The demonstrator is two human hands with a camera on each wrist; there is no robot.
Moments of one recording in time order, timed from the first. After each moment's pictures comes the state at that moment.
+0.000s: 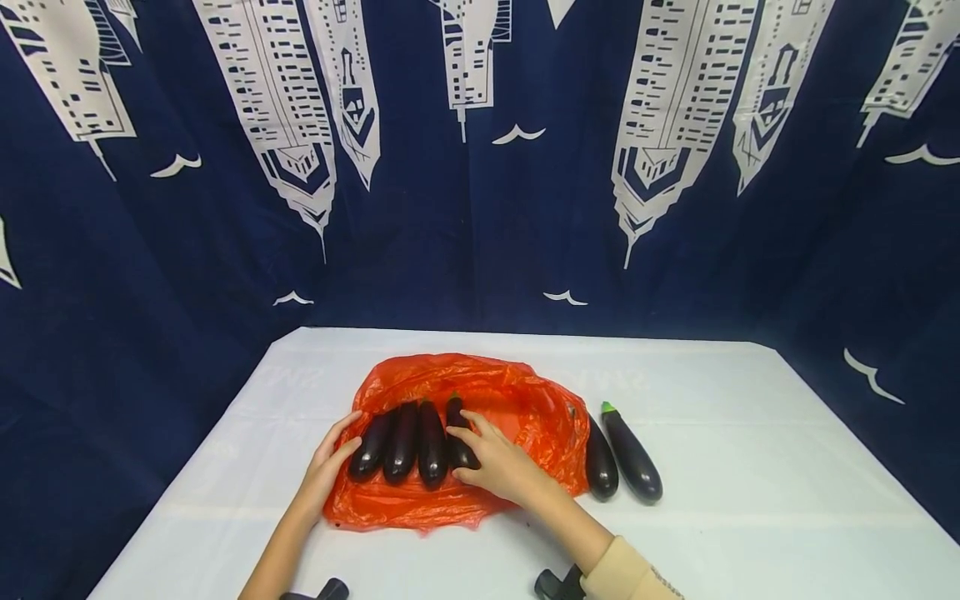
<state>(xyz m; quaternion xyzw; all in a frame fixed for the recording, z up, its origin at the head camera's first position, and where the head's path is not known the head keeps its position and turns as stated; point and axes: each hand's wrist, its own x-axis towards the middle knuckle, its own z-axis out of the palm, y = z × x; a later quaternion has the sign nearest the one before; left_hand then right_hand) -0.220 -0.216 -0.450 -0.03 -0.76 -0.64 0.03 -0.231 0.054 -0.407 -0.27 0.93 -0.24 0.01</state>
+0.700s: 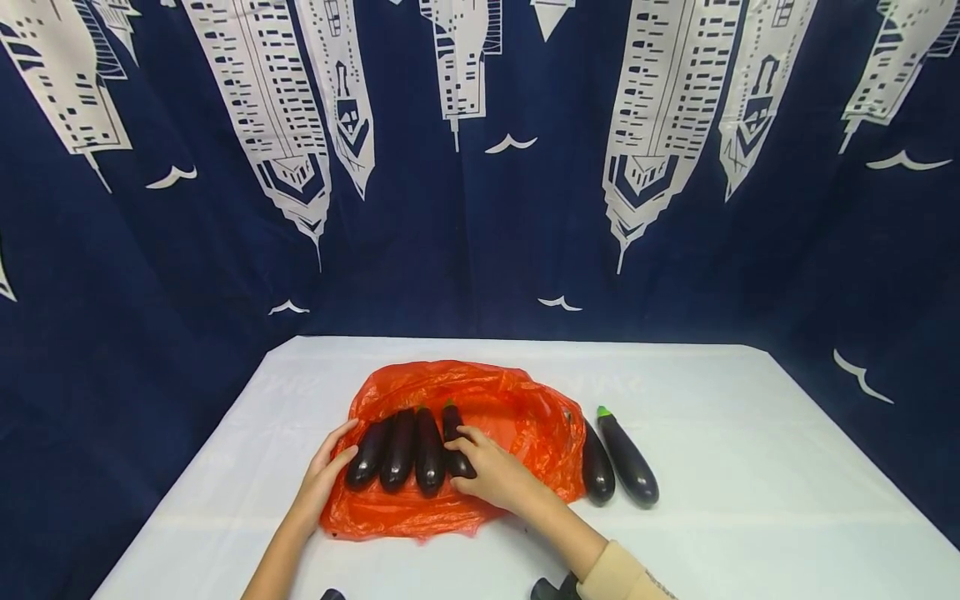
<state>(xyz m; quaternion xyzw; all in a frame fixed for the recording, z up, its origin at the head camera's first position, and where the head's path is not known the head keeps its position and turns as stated) -0.221 -0.214 -0.449 -0.03 -0.76 -0.64 0.03 -0.233 0.054 -0.415 -0.28 0.93 -0.23 0.01</state>
